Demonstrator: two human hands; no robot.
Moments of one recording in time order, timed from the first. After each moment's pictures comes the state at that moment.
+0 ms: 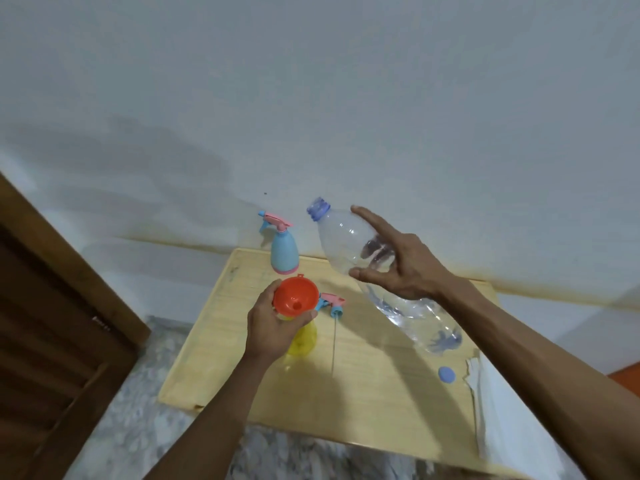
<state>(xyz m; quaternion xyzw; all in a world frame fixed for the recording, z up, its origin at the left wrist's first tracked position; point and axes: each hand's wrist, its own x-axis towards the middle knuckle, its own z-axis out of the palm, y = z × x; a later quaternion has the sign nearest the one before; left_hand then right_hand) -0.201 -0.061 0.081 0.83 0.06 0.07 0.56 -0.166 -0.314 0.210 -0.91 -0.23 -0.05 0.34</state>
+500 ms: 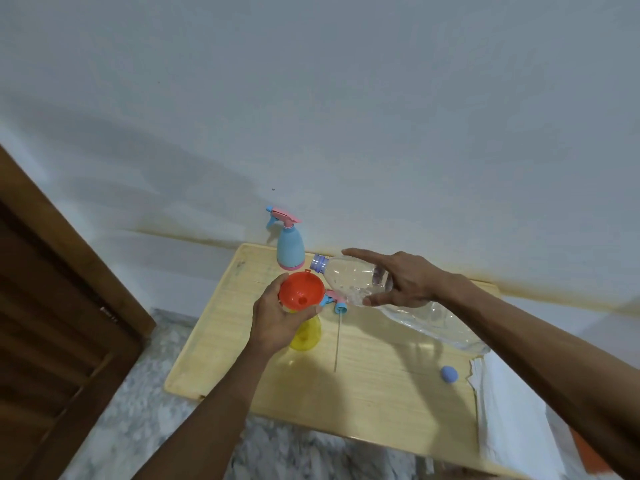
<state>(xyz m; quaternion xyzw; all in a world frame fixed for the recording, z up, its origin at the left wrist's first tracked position) -0.199 -0.055 0.085 0.84 0.07 0.03 0.53 -0.148 -0.321 0.177 -0.95 -0.25 0.12 0.11</state>
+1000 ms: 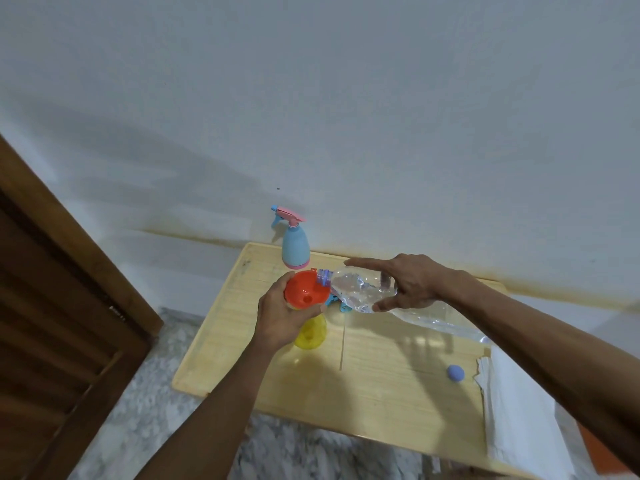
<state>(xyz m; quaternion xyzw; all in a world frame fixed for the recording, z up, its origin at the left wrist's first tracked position) -0.200 -0.054 0.095 0.85 0.06 0.02 0.53 -0.148 -0.320 0.179 -0.95 -0.27 0.15 0.03</state>
